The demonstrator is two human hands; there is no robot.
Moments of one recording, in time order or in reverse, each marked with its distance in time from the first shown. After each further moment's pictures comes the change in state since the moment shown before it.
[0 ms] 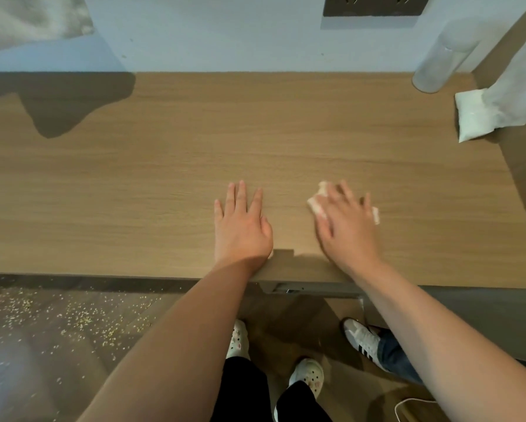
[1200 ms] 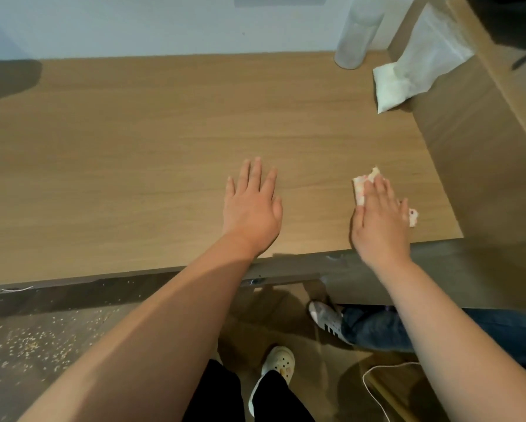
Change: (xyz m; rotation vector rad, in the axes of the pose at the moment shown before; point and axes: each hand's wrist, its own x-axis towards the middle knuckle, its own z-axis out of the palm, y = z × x) left_hand 0.005 0.110 0.026 0.030 -0.063 0.249; right_hand -0.076 0.116 -0.027 -0.046 0.078 0.425
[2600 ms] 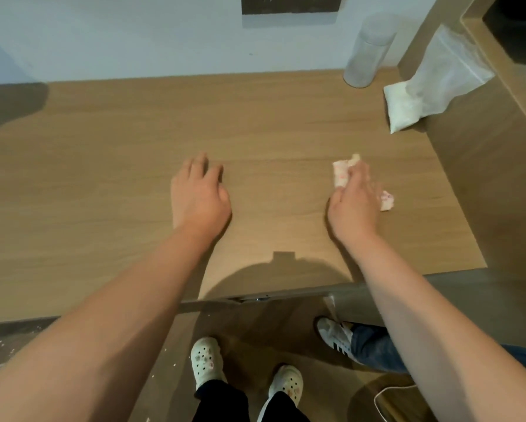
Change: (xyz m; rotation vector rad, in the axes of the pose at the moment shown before) left_hand 0.042 -0.085 -0.037 -0.045 0.227 -0.168; right_hand 0.069 -0.071 0.006 0.250 0.083 0.099
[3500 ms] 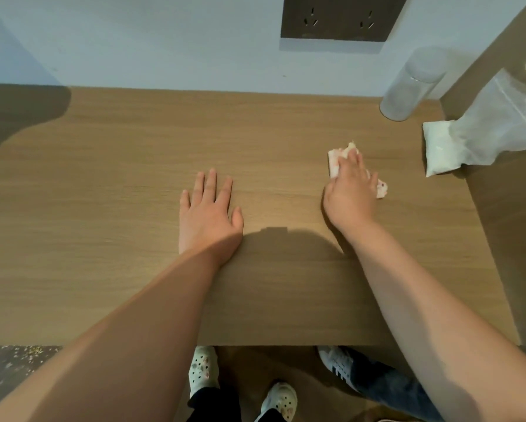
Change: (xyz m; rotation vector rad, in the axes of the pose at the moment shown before) left_hand 0.024 -0.015 0.009 0.044 -0.148 -0.106; right_hand 0.091 -0.054 0.027 -0.116 -0.079 -0.151
